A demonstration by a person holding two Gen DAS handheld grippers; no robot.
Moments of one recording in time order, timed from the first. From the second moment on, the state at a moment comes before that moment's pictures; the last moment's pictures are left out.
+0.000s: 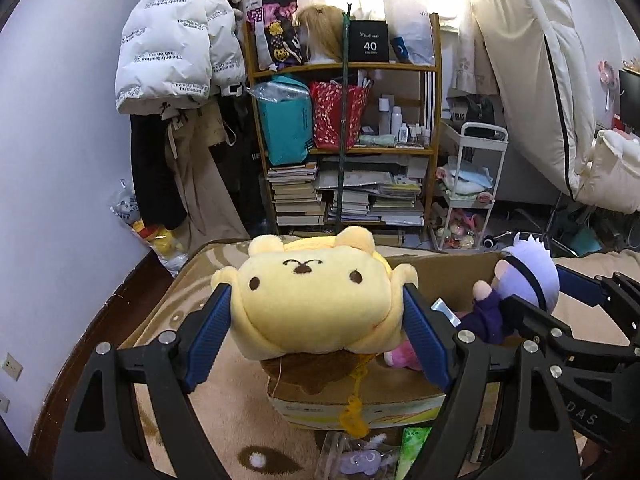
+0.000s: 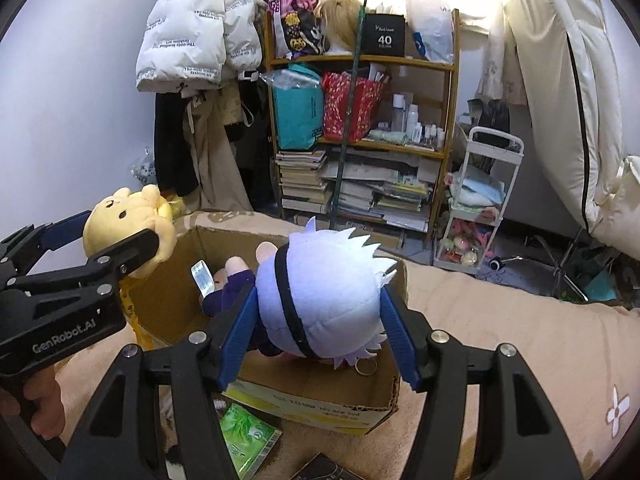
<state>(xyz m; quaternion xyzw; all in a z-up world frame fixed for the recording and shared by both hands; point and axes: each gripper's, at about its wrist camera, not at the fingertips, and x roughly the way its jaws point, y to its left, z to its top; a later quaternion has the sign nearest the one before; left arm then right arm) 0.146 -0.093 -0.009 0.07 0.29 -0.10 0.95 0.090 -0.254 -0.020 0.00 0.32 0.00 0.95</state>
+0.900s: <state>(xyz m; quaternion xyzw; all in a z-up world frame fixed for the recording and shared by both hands) 0.147 -0.088 -0.024 0.08 0.33 -0.07 0.94 0.086 -0.258 -0.037 0.03 0.36 -0.01 0.93</state>
